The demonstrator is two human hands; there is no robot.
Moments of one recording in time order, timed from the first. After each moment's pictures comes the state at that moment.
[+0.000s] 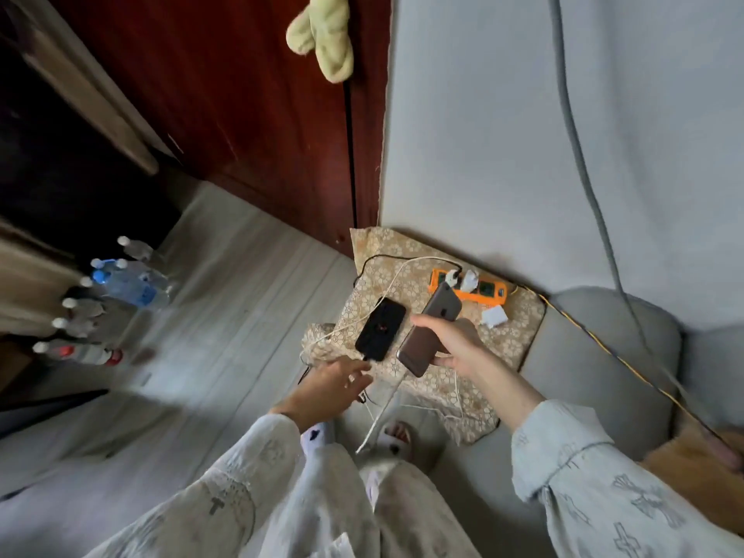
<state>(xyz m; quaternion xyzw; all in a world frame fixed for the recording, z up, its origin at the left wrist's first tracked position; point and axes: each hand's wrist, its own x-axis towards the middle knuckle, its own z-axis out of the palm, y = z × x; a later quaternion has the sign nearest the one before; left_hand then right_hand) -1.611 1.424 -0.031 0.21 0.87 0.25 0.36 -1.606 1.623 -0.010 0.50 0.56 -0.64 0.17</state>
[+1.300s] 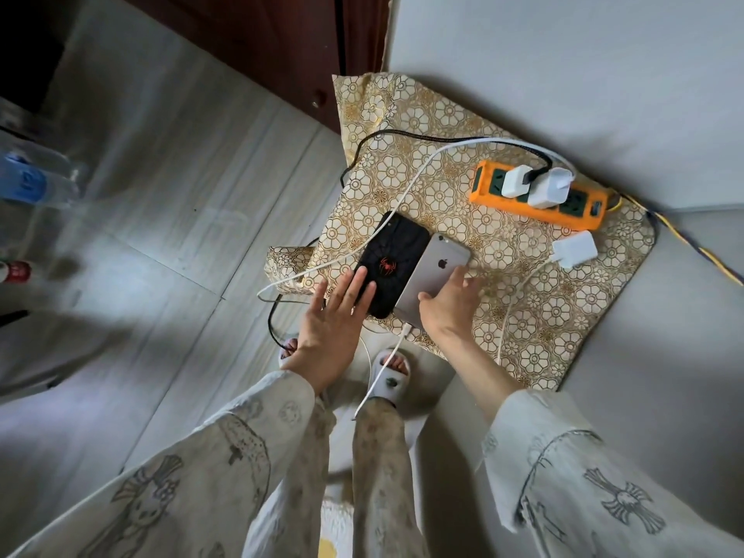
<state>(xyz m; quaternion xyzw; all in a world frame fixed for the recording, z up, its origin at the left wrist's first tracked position) -1.652 1.459 -0.283 0.32 0.88 -0.10 0.34 -1.636 1.612 -0.278 0.47 0.78 -0.33 0.24</state>
